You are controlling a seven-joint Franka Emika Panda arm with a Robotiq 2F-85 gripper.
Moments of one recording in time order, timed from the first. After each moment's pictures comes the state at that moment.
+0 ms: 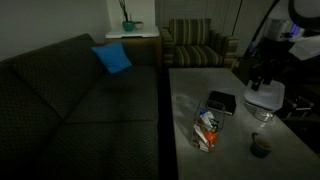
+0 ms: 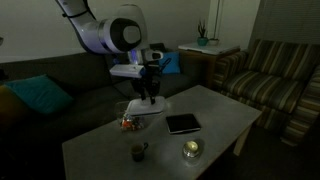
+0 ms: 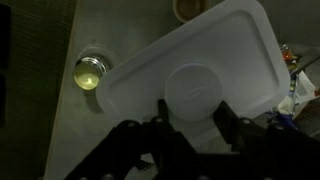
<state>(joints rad) 0.20 0.79 -0.09 -1.92 -0.13 2.76 0.06</state>
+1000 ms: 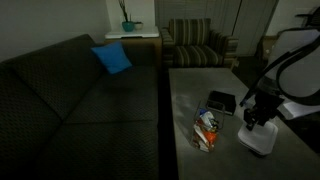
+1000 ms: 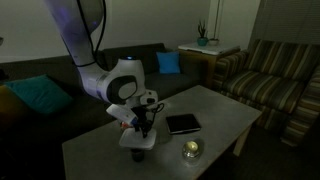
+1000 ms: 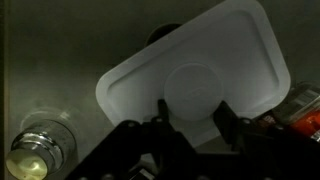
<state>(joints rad) 0.14 1.12 -0.03 -1.83 -0.05 2.98 0.08</state>
